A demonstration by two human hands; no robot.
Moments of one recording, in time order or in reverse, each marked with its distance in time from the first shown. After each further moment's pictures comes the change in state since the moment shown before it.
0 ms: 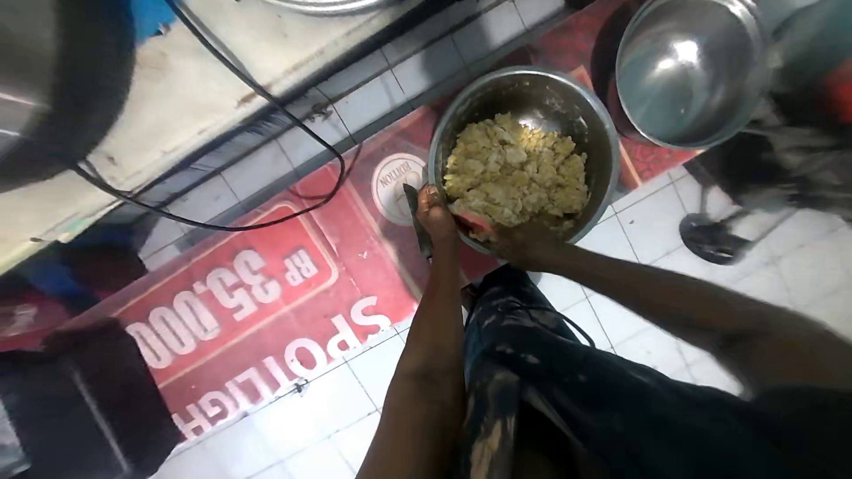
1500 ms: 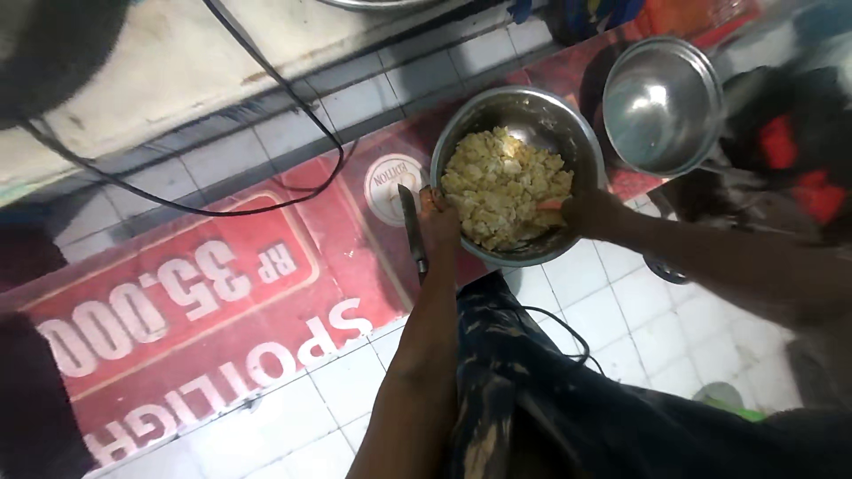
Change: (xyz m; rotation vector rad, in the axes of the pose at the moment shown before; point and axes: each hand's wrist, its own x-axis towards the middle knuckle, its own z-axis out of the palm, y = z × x) left_hand 0.012 0.031 0.017 0.450 0.037 -0.177; right_hand -0.021 0.058 -0.093 -0.483 -0.249 0.365
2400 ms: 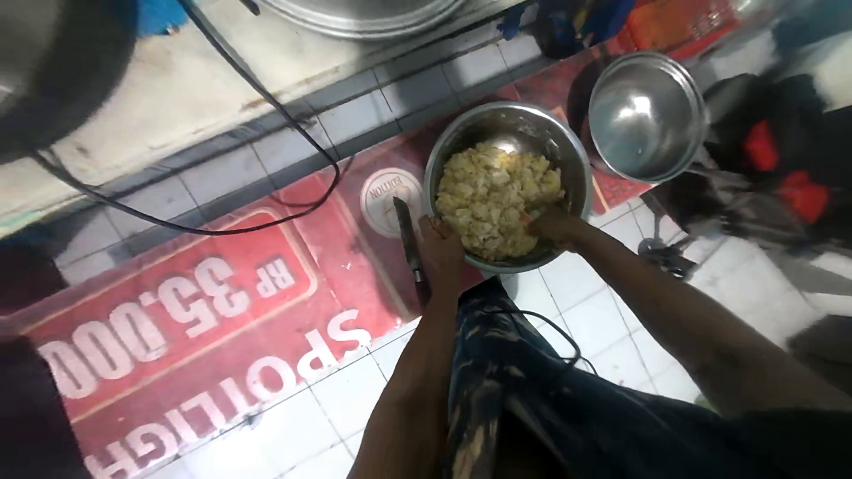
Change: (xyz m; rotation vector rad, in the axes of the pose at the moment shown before) left_hand -0.039 -0.008 -0.014 0.144 -0.170 -0.069; right_hand 0.032 -0.031 0.024 1.115 -0.049 0.275
